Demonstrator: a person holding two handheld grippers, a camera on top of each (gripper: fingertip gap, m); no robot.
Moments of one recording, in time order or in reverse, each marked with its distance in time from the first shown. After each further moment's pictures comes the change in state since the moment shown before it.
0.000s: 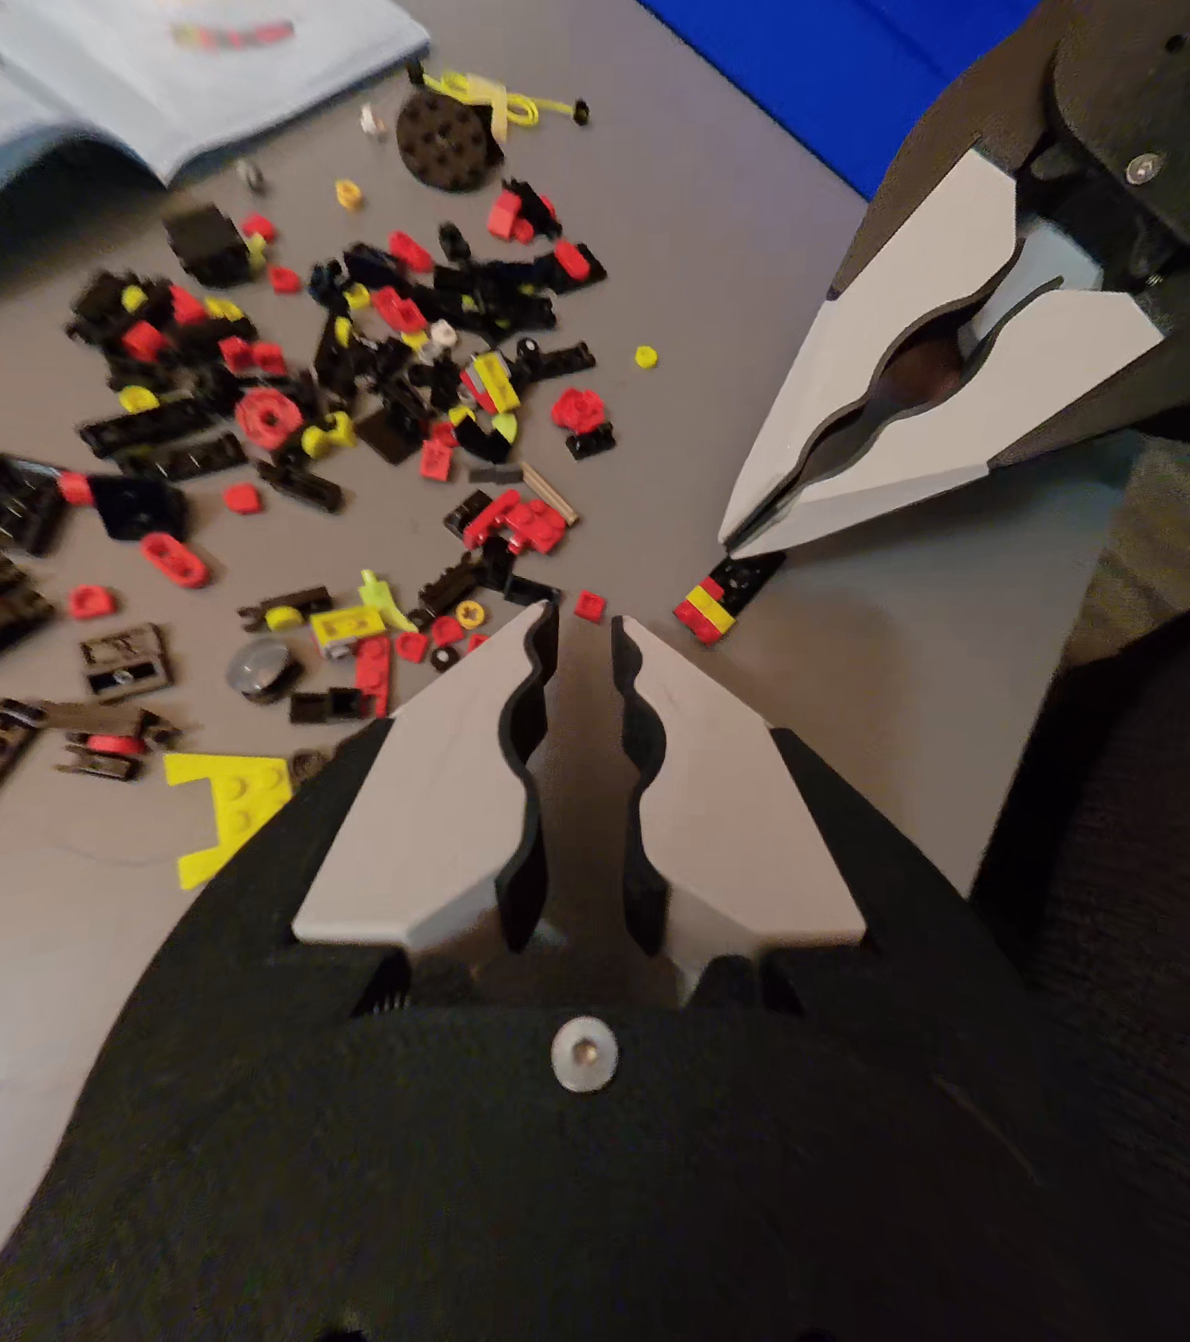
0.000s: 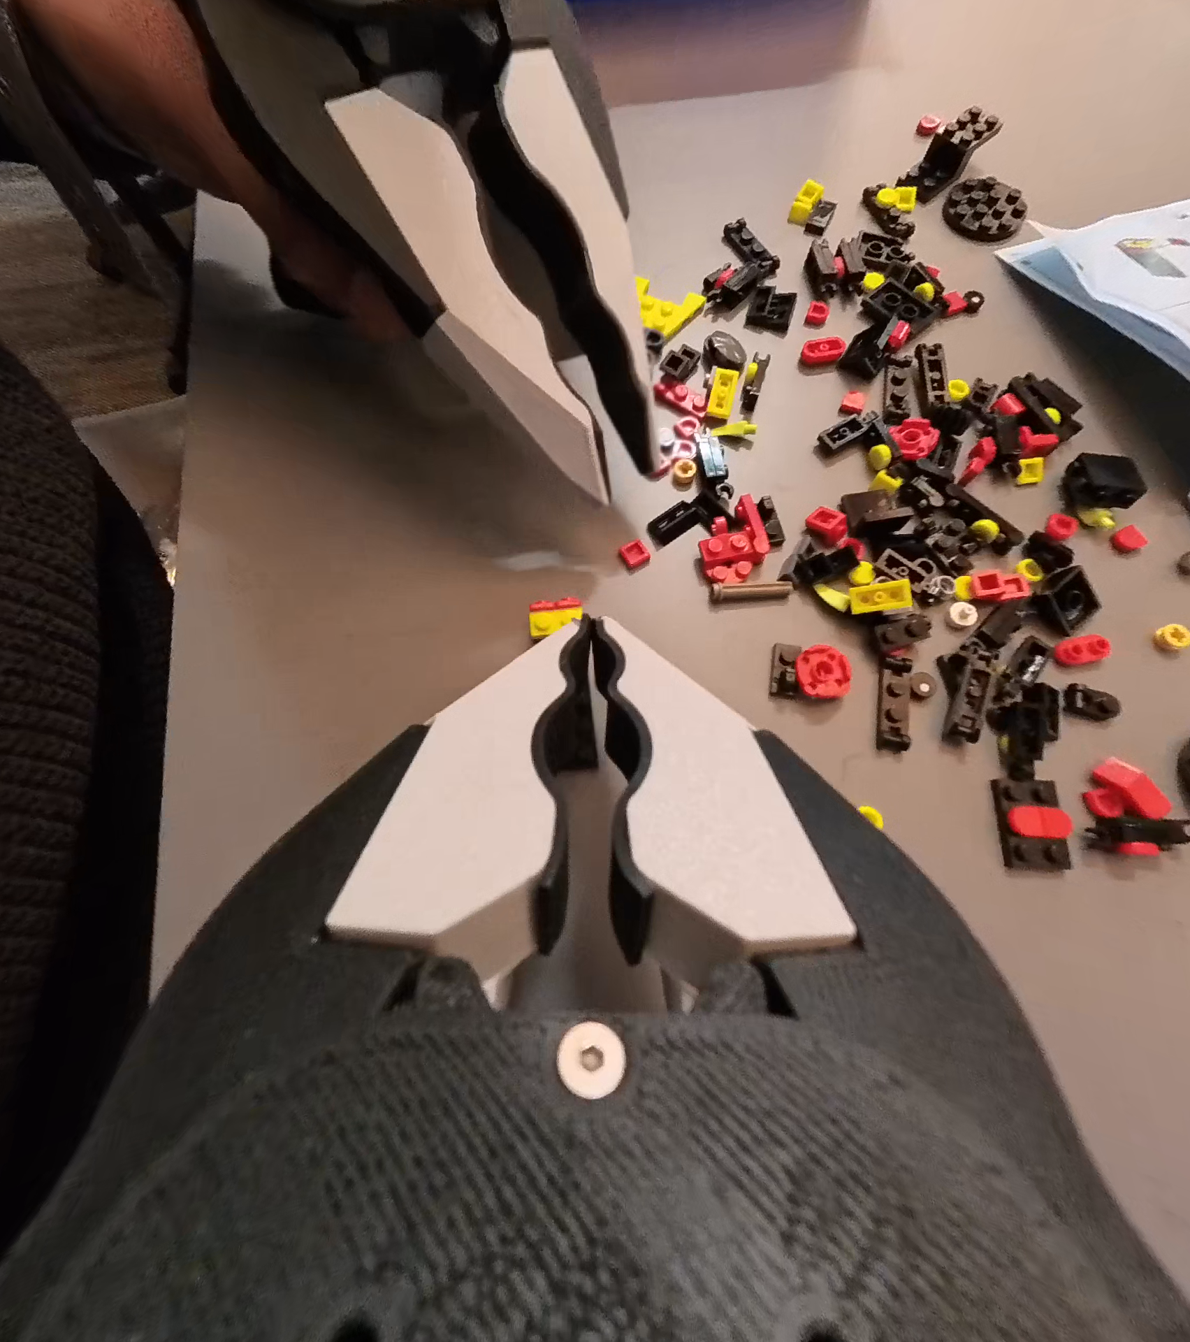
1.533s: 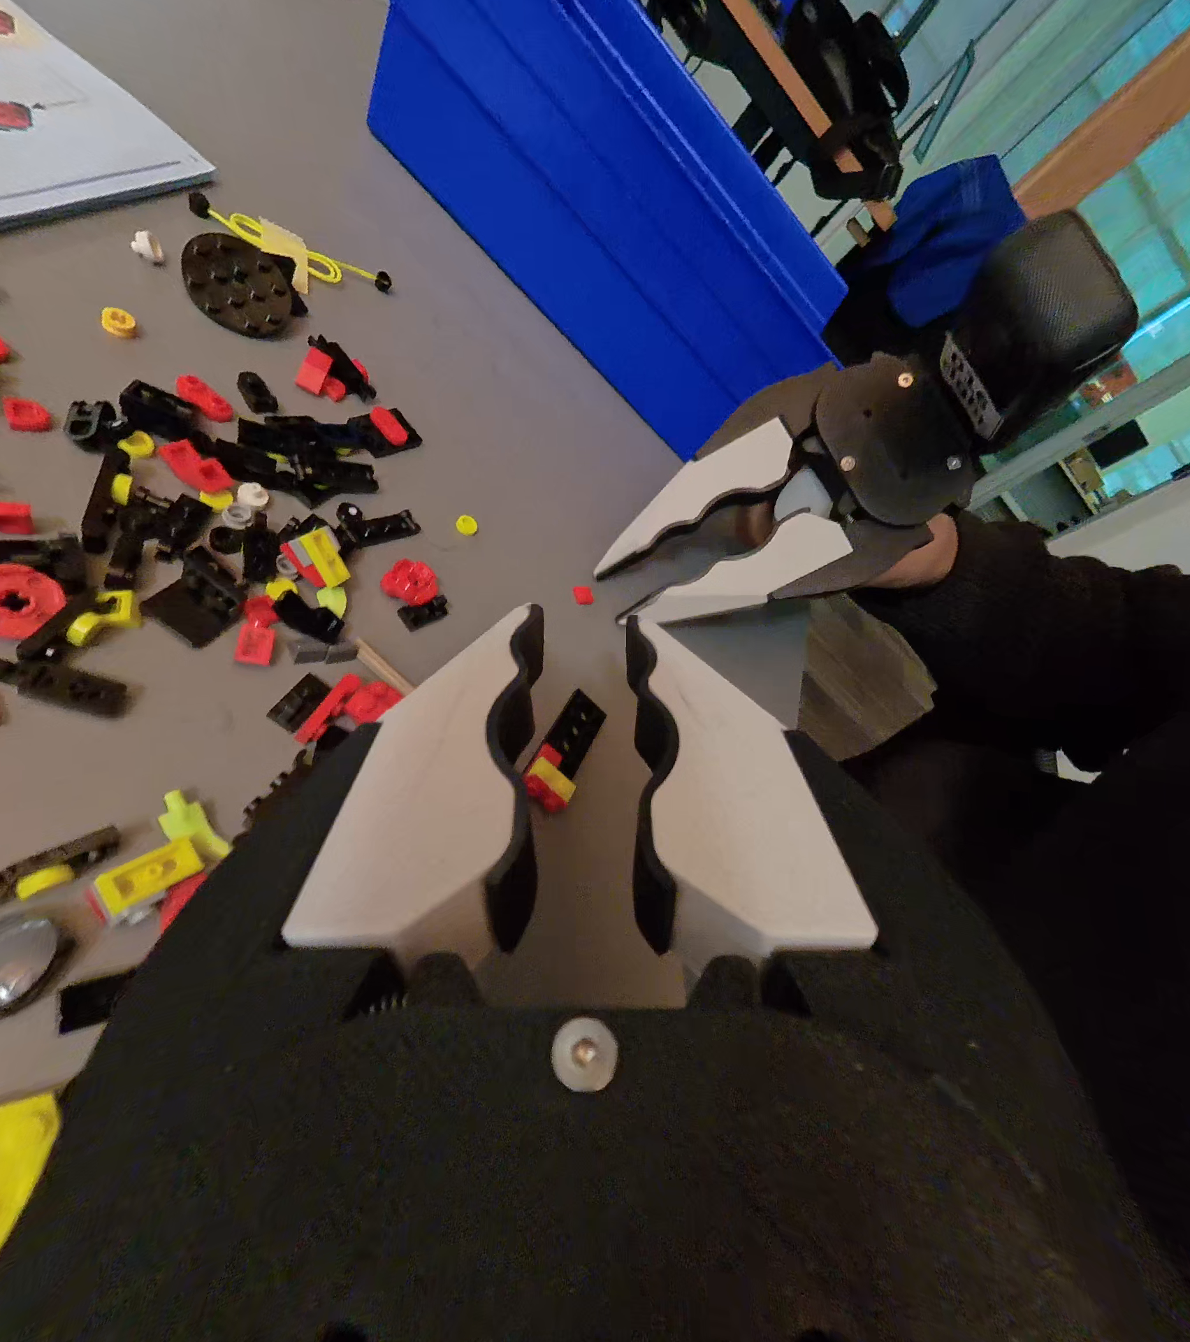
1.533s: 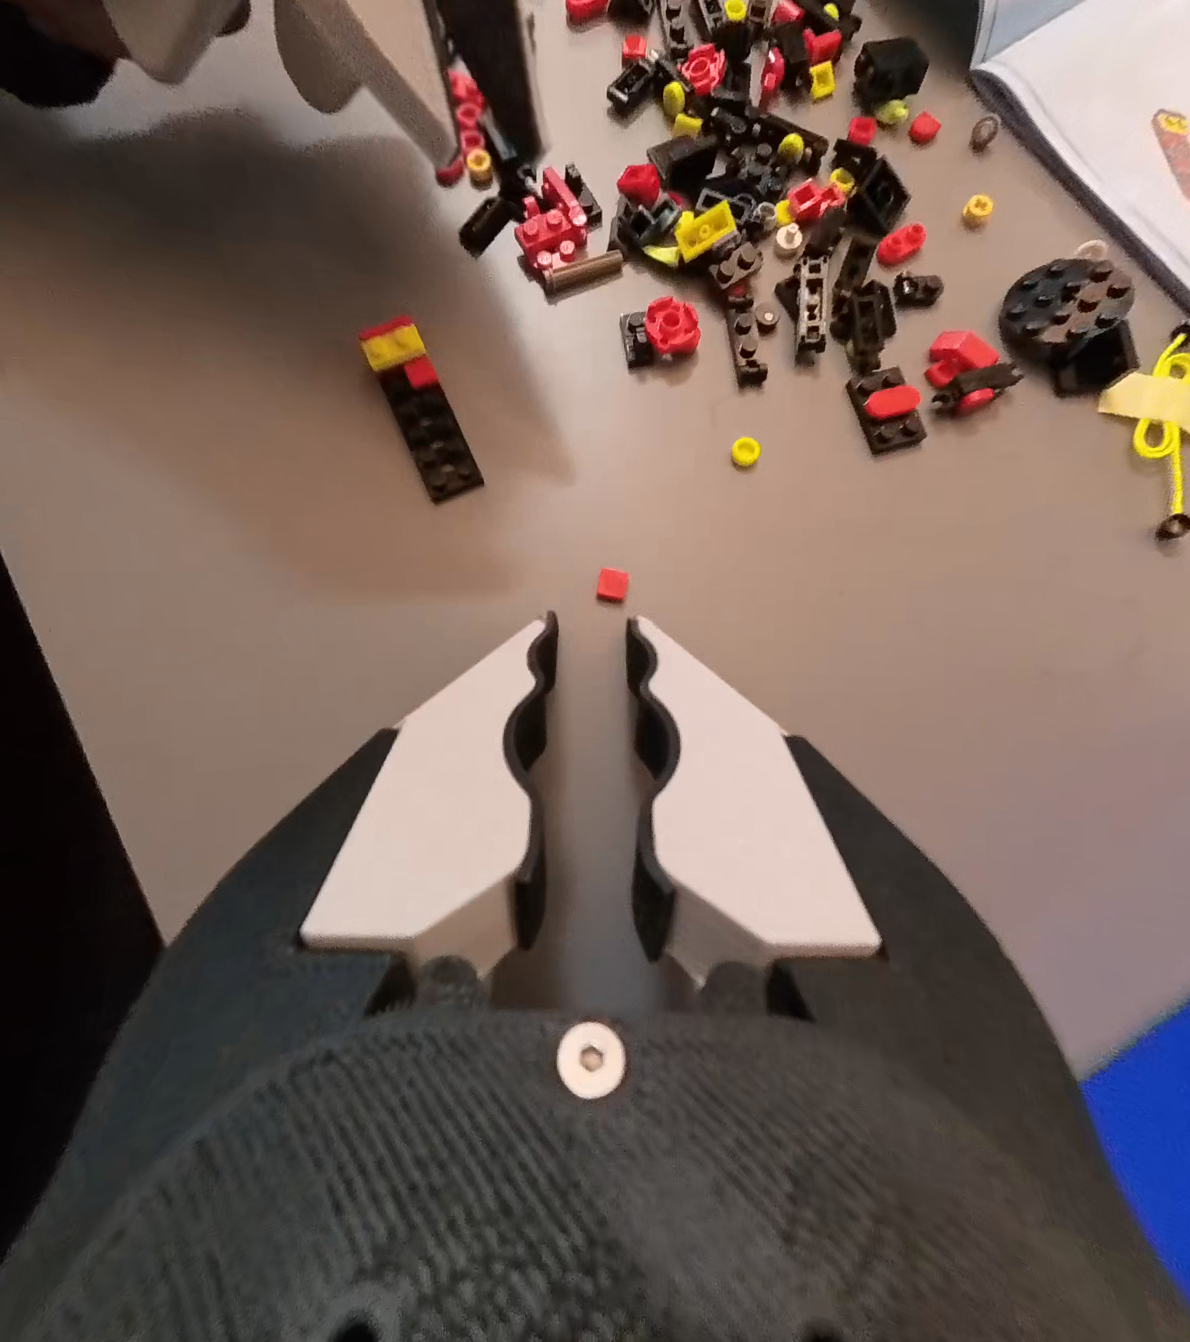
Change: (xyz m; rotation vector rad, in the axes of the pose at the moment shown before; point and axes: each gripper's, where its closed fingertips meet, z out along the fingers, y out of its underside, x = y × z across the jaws) left arm 0.035 -0.052 0.012 0.117 0.395 -0.204; right arm 0.019 0.071 -0.055 -0.154 0.270 0.194
